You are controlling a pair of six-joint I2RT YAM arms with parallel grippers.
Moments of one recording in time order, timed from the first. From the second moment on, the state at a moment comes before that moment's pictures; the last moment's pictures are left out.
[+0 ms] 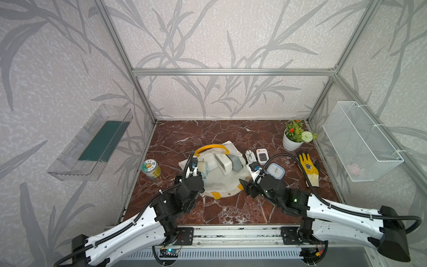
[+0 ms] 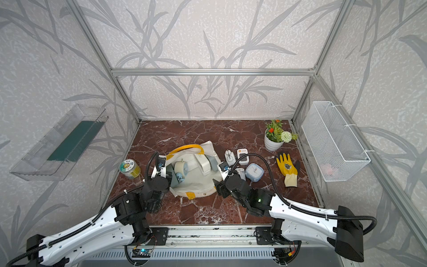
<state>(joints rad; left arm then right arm) -0.95 0.70 0.59 -0.37 -1.06 -0.11 1.11 1.02 0.62 -0.11 0.40 0.27</state>
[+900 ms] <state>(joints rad) -0.95 0.70 0.59 -0.39 -1.06 -0.12 1.18 1.38 0.79 -0.04 0.38 0.19</state>
